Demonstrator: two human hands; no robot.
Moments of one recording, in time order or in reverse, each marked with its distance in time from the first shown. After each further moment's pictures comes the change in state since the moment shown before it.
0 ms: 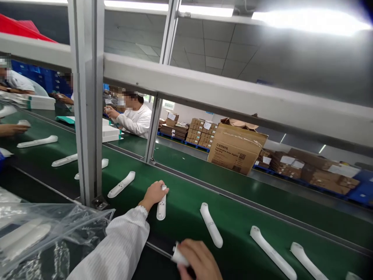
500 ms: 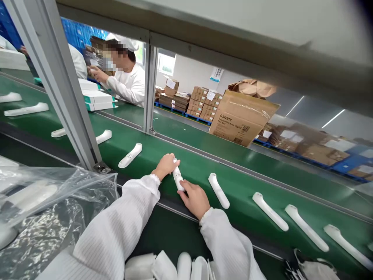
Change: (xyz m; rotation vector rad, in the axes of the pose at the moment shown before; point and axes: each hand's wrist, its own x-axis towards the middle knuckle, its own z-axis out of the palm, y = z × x) left_hand -0.012 0.051 0.024 0.021 -0.081 0.041; right_hand 0.046 0.036 0.013 -0.150 -0.290 0.272
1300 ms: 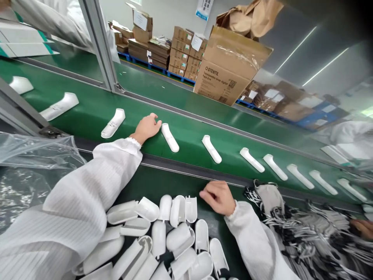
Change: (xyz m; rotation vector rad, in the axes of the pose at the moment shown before) left_hand 0.009 0.016 0.015 -0.039 0.061 0.094; right_hand -0.173 0.020 -0.099 0.257 -0.056 0.057
